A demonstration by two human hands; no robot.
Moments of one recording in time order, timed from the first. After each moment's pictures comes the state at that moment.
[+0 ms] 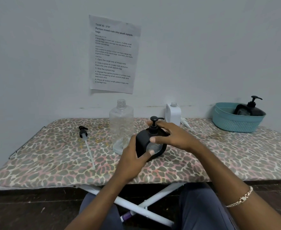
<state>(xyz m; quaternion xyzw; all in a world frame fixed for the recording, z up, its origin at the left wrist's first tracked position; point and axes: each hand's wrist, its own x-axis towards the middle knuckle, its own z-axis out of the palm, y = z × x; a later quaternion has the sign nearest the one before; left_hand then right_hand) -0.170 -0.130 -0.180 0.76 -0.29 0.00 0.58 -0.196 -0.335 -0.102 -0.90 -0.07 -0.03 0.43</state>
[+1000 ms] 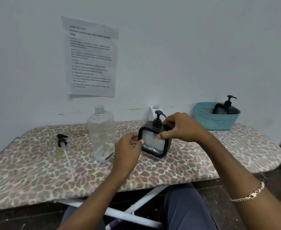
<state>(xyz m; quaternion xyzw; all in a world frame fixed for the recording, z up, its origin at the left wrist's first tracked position) -0.157 -0.189 -0.155 0.80 -0.22 0.09 0.55 -0.226 -0.397 -0.053 -0.96 0.04 -0.12 0.26</state>
